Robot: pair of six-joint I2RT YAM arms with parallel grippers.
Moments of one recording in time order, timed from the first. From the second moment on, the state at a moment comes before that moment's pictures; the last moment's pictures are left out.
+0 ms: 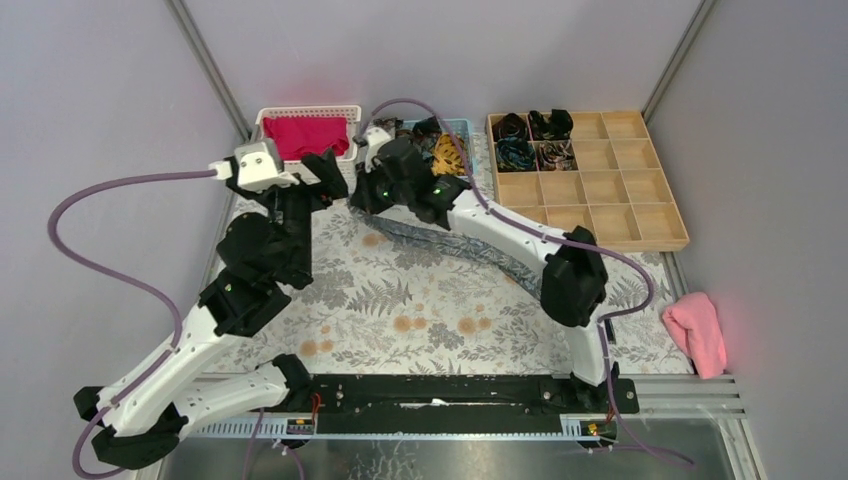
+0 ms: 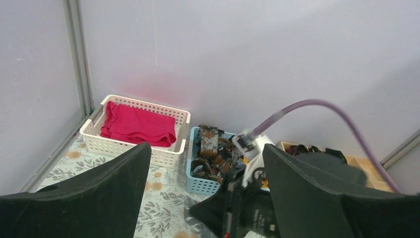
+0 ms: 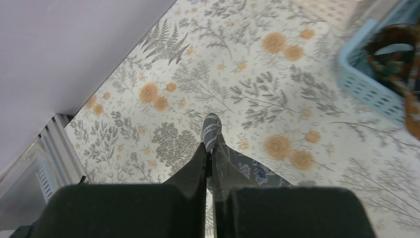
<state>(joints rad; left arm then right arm) -0.86 0.87 1.15 -0.02 -0.95 -0.02 0.87 2.01 1.84 -0.26 -0.12 0.32</state>
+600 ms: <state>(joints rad) -0.86 0.86 1.25 -0.02 -0.98 0.06 1.06 2.23 2.22 -0.44 -0.25 0.36</state>
